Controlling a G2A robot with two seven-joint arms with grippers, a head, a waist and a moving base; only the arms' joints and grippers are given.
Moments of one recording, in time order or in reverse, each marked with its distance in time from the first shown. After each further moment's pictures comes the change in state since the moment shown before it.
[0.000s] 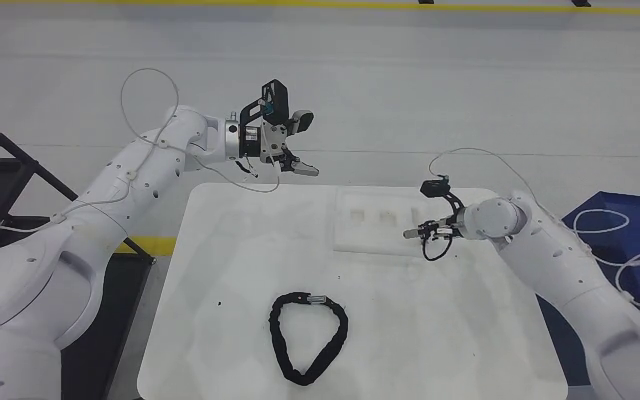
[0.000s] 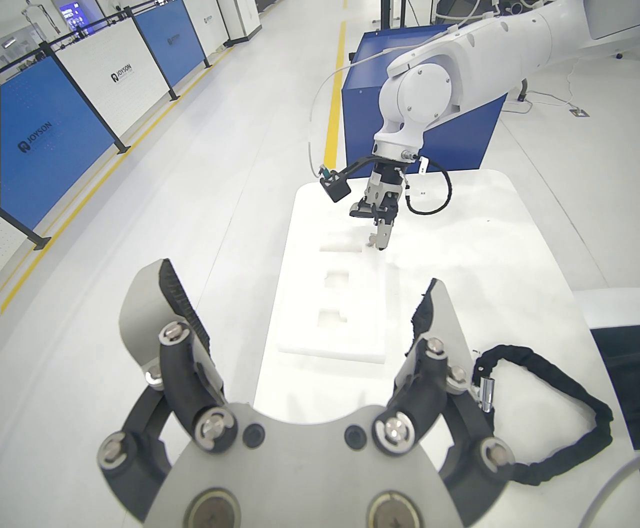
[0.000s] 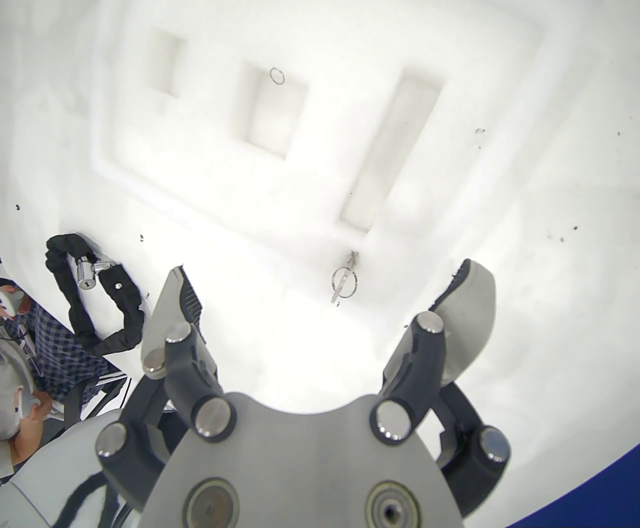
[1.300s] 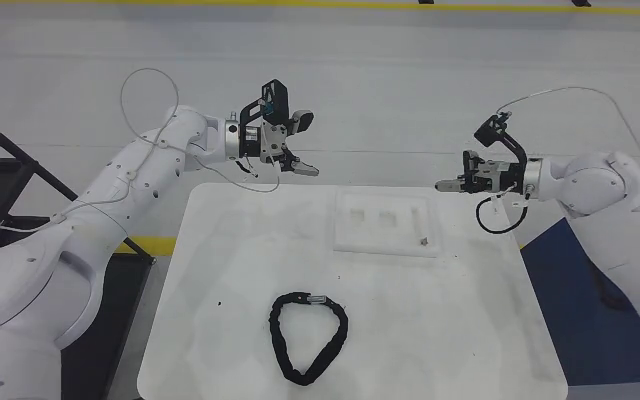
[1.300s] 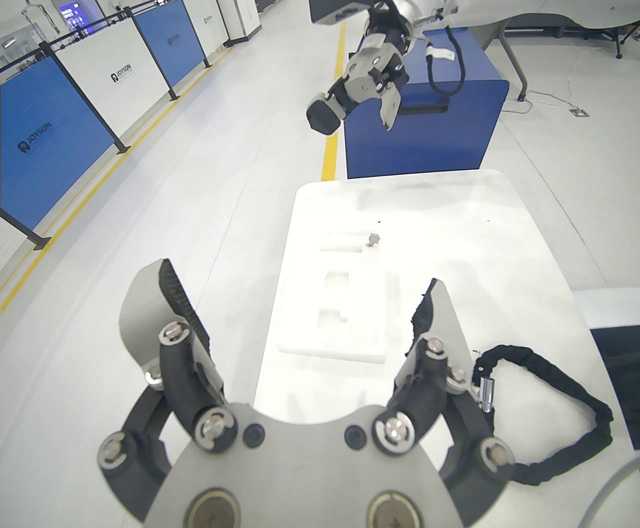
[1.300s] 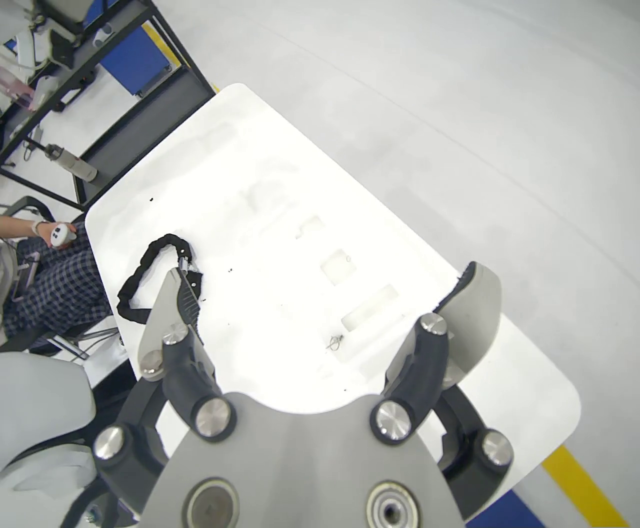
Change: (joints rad) left arm 0.000 0.000 0.000 0.000 0.000 0.000 0.000; right arm 0.044 0.182 0.233 -0.136 0.104 -0.556 -0.099
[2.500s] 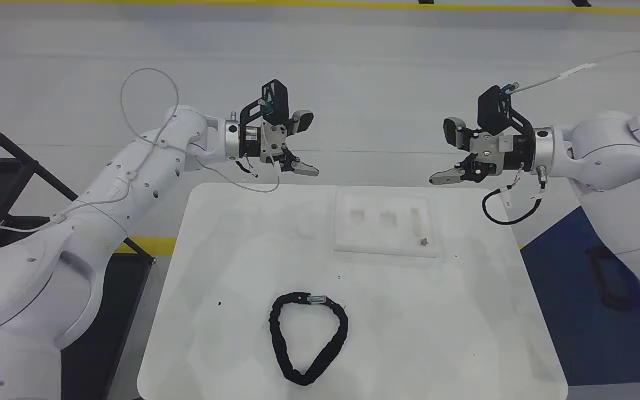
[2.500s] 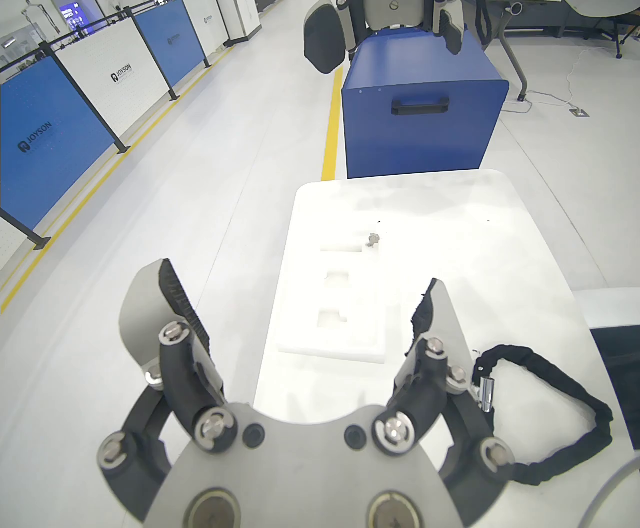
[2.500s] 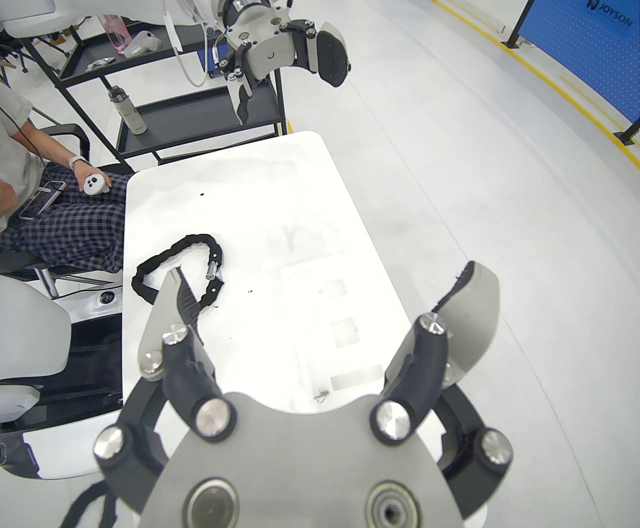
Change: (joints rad) left arm 0.000 0.000 0.000 0.000 0.000 0.000 0.000; right arm 0.093 0.012 0.035 -0.174 -0.004 -0.277 -0.031
